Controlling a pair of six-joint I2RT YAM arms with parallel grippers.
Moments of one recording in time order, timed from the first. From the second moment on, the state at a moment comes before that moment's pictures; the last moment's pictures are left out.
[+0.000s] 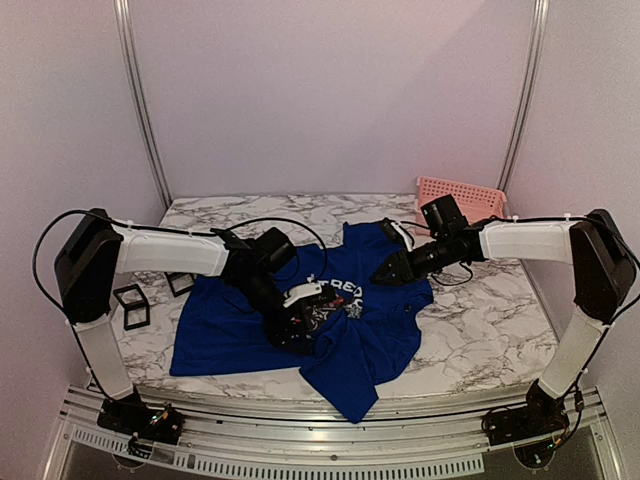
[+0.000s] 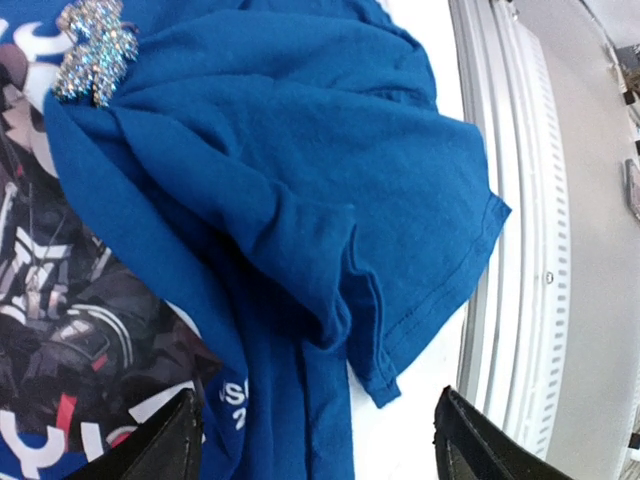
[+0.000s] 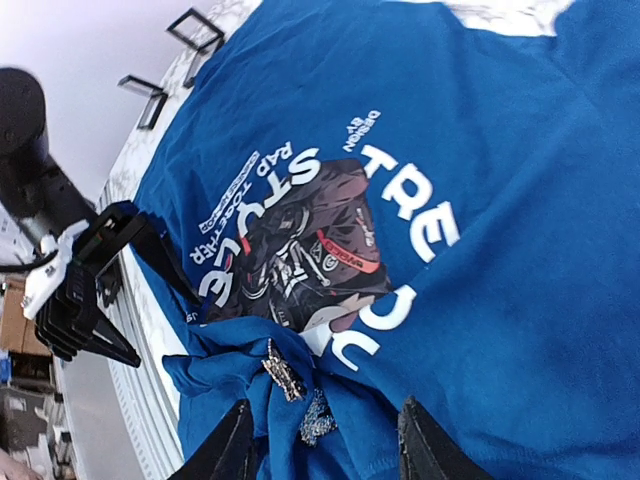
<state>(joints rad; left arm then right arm) -0.80 1.84 1.20 -0.64 0.63 0.44 0.52 1.75 1.11 -0.24 -0.71 0.17</state>
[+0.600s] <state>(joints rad) -0.59 1.79 1.23 -0.68 0.18 0.46 0.70 1.64 0.97 -0.59 -0.27 0.74</state>
